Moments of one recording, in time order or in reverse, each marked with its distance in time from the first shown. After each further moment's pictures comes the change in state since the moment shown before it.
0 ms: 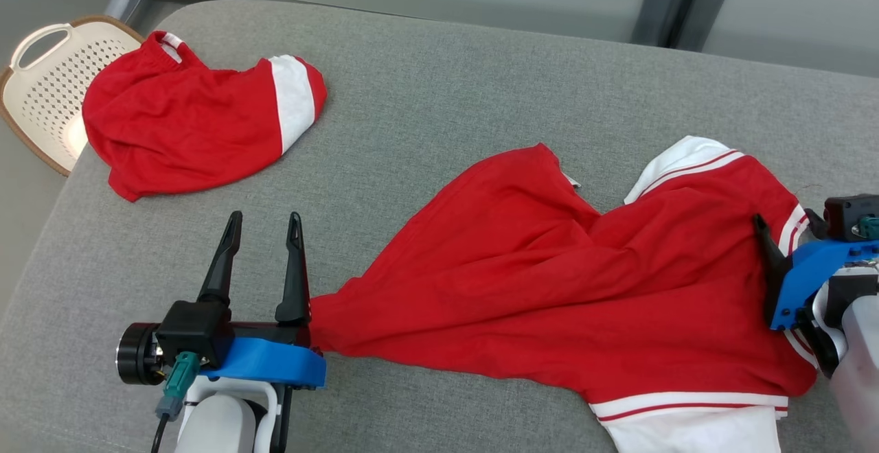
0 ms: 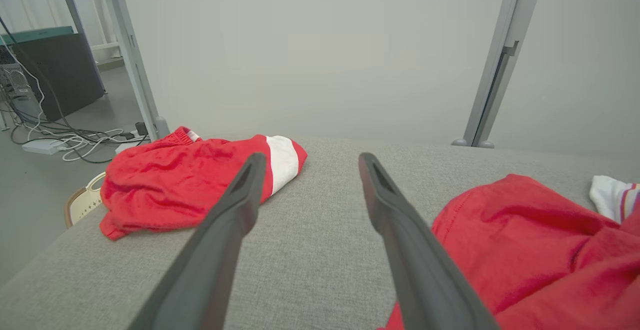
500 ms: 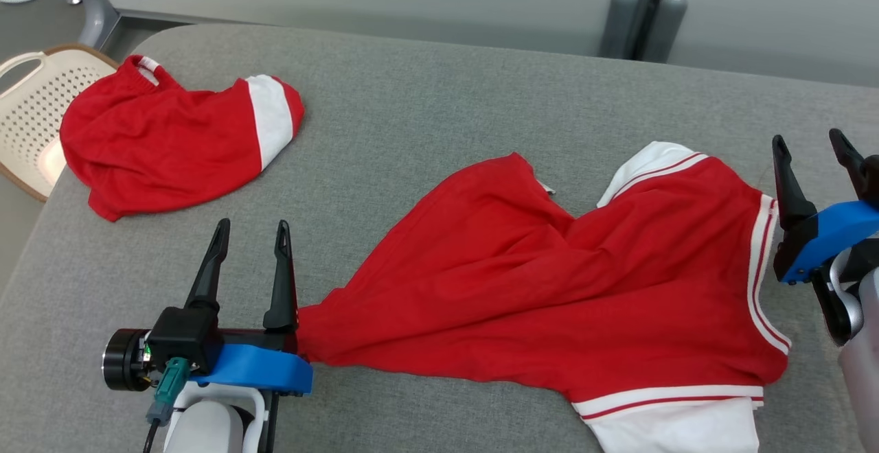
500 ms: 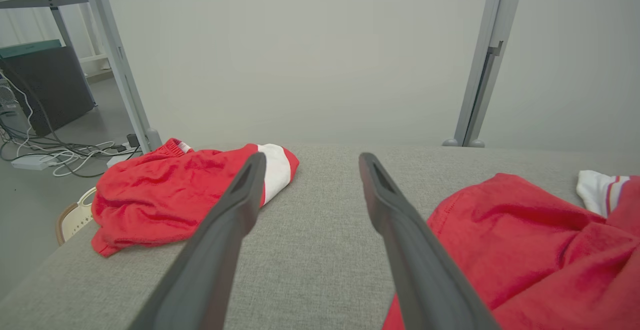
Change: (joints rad) left arm 0.020 0.001 0.052 0.007 0.057 -0.036 0.000; right arm 0.061 0.035 -0.117 -0.343 -0.059 0.000 -0.081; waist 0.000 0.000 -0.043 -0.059
